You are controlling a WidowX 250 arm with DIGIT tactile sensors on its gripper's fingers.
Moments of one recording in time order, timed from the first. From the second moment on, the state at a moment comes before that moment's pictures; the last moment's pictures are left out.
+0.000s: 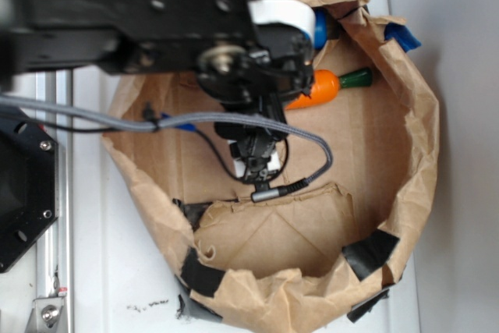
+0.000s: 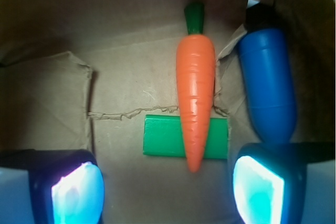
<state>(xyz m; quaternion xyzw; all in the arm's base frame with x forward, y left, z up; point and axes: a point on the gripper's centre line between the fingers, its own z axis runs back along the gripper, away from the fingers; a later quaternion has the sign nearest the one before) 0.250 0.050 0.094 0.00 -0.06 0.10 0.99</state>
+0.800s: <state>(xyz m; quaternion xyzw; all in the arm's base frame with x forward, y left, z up) 0.271 0.062 0.065 0.11 -0.11 0.18 0.97</state>
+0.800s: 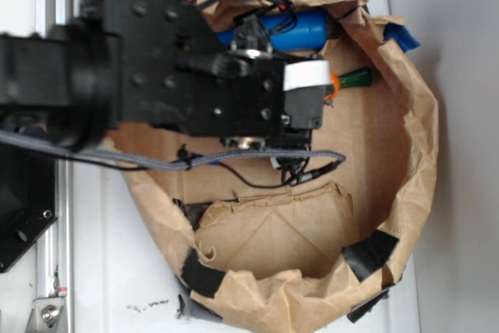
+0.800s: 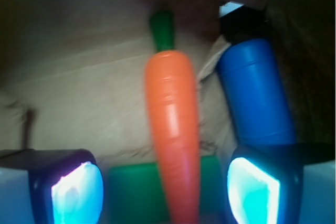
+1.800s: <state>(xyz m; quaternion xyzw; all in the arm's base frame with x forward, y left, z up) 0.302 0.108 0.087 0.05 -0.10 0.26 0.96</state>
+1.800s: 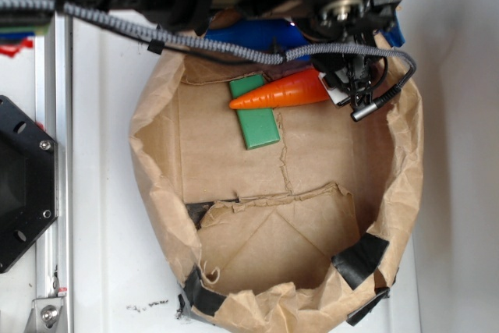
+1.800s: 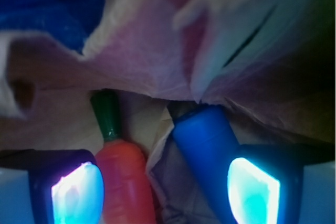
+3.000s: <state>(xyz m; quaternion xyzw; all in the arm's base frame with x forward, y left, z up) 0.296 0.087 0.051 0.09 -0.06 0.21 0.97</state>
